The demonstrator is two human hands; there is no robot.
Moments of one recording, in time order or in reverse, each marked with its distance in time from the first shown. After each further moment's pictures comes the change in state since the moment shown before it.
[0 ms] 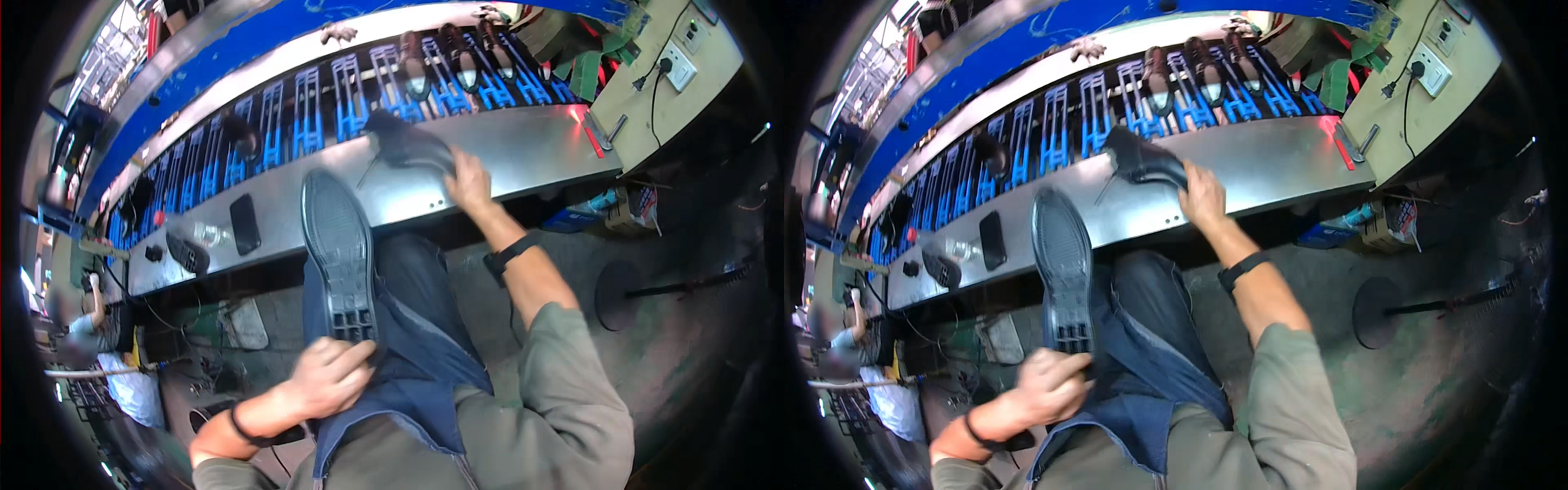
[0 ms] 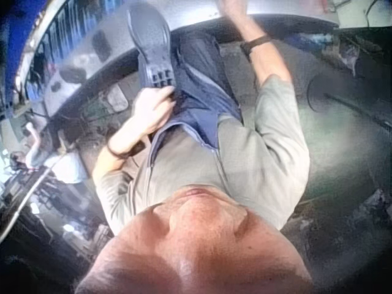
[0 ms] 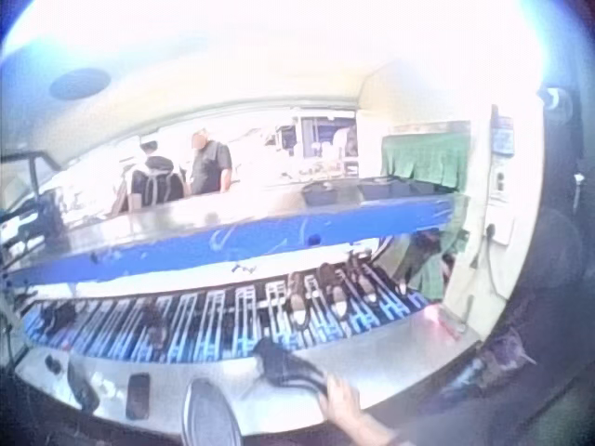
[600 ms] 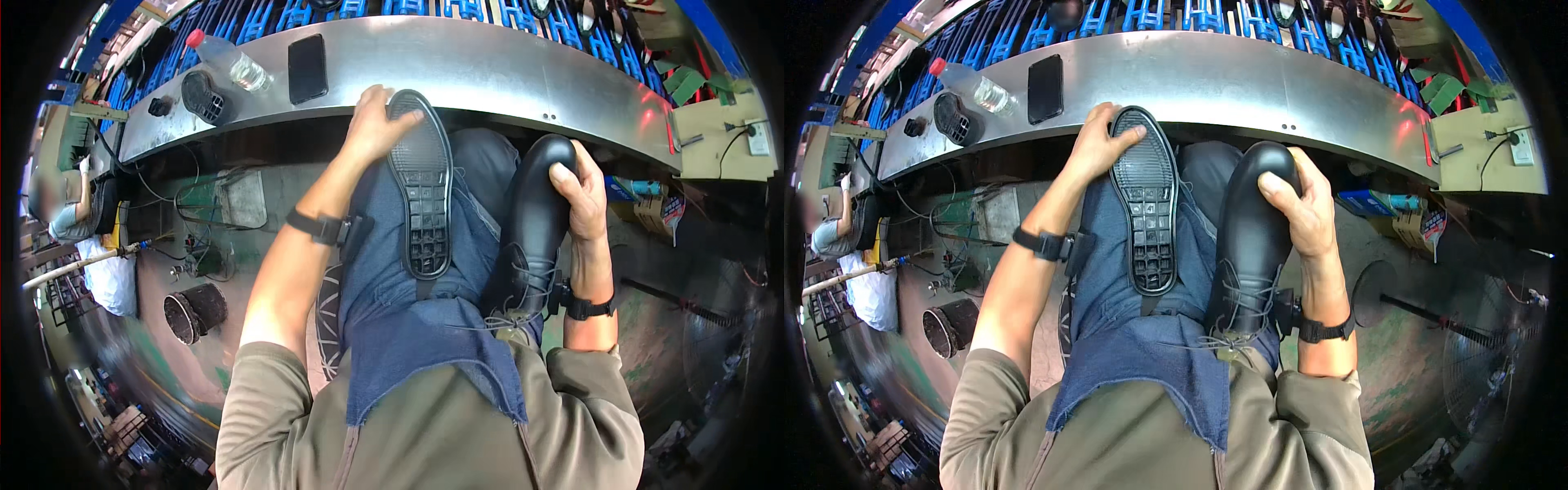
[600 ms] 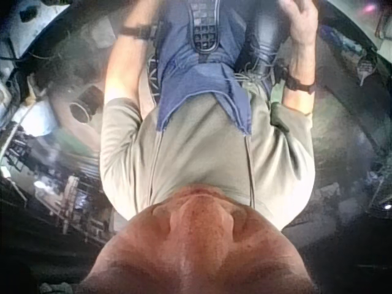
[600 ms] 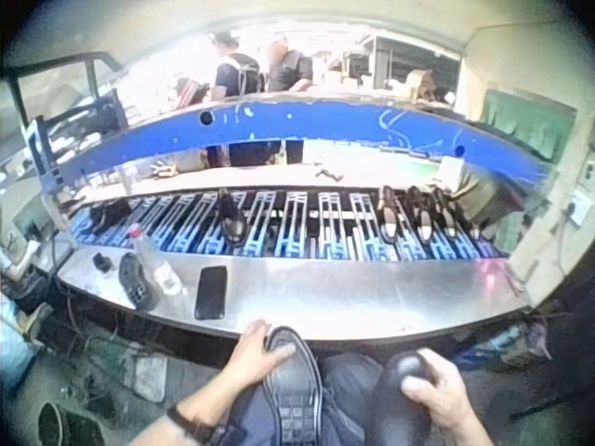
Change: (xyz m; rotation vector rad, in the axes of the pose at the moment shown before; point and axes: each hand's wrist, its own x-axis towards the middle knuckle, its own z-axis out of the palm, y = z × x) left_hand -0.102 -0.228 0.101 -0.179 0.366 -0.980; right_hand -0.099 -0.197 -0.095 0.925 -0.522 0.349
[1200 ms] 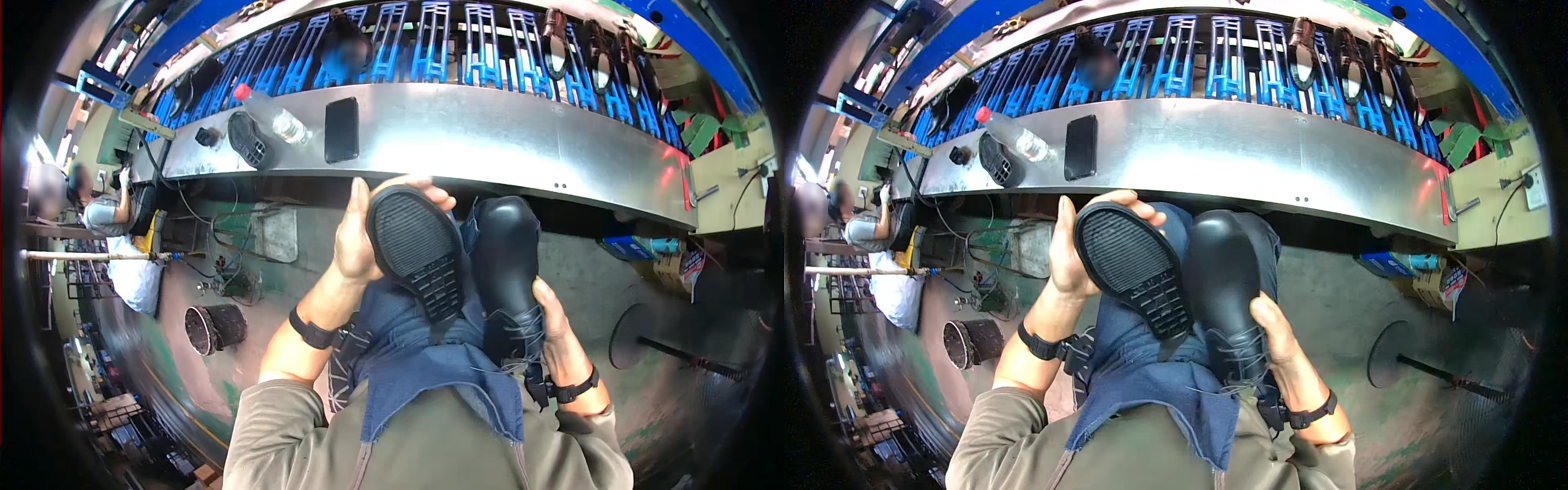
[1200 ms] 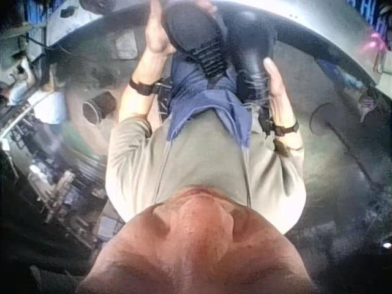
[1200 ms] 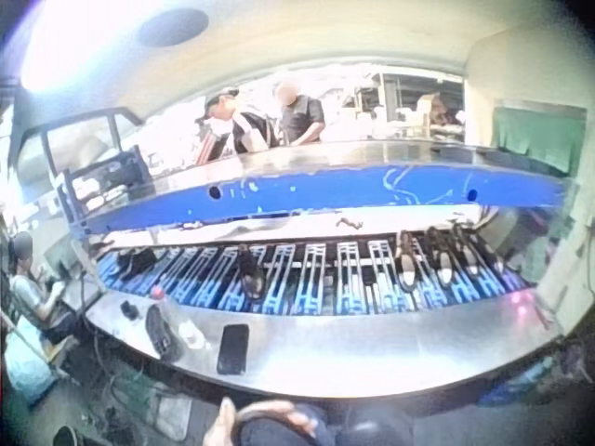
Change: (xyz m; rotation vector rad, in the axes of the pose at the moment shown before) left_hand -0.053 0.109 -0.076 -1.651 -0.338 -0.121; right_hand -0.055 0.038 0.020 0.625 -0.222 0.441
